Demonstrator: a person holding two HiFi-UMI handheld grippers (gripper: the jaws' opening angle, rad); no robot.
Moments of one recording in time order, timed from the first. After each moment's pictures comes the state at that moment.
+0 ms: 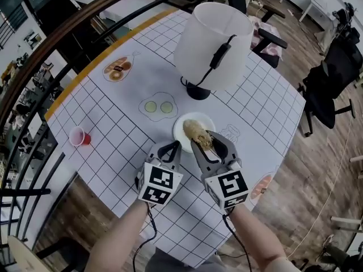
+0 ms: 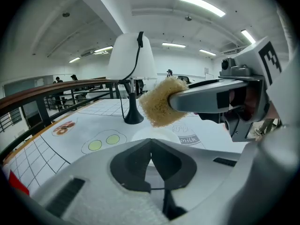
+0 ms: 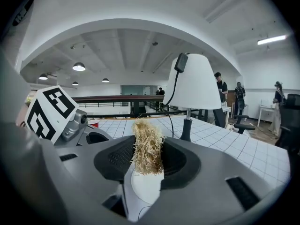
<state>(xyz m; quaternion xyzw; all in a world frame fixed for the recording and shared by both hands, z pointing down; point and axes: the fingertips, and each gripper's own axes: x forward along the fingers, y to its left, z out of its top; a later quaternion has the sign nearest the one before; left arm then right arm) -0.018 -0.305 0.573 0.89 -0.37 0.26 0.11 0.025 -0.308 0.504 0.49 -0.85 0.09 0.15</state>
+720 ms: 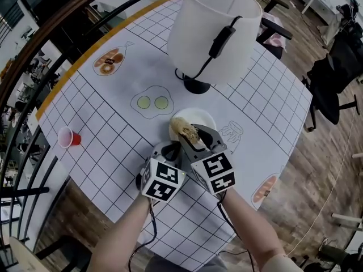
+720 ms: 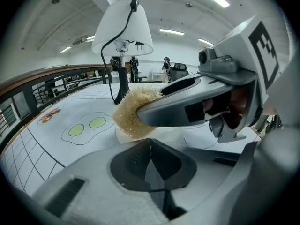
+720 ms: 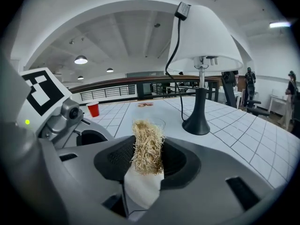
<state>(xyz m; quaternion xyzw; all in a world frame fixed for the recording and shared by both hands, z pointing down) 0.007 -0.310 0.645 0.87 -0.33 0.32 0.14 0.012 -0.345 0.598 0.44 -0.86 0.14 0.22</state>
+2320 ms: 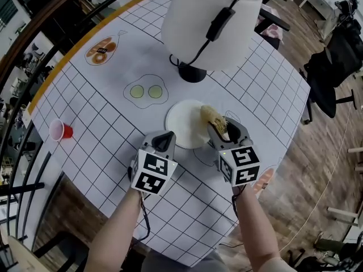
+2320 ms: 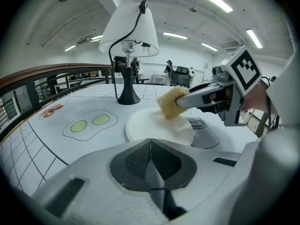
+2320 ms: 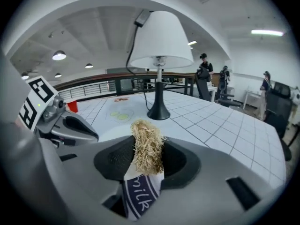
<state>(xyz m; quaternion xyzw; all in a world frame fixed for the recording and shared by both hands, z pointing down) -0.001 -0.314 0.647 0.88 -0.34 0.30 0.16 0.115 -0.338 0.605 0.54 -0.79 0.17 0.23</state>
